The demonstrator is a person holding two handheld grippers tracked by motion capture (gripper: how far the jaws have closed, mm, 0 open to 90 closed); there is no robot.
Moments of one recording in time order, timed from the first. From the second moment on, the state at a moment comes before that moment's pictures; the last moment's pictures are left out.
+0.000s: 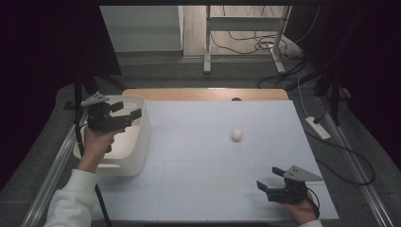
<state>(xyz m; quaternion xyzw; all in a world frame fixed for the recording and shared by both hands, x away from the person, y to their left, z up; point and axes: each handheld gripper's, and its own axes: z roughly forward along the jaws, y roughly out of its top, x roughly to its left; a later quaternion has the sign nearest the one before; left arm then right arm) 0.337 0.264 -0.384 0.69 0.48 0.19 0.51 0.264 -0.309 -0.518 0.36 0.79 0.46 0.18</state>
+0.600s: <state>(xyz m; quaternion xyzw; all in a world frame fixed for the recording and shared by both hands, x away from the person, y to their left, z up) 0.323 0.244 -0.374 0.70 0.44 0.18 0.54 0.265 -0.308 -0.517 0.36 0.79 0.46 0.18</state>
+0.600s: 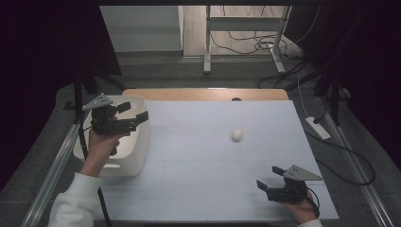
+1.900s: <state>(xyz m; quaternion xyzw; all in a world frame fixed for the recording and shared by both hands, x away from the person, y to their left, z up) 0.319 0.183 -0.370 0.74 0.37 0.15 0.54 0.265 -0.307 -0.516 0.36 0.79 0.46 0.18</state>
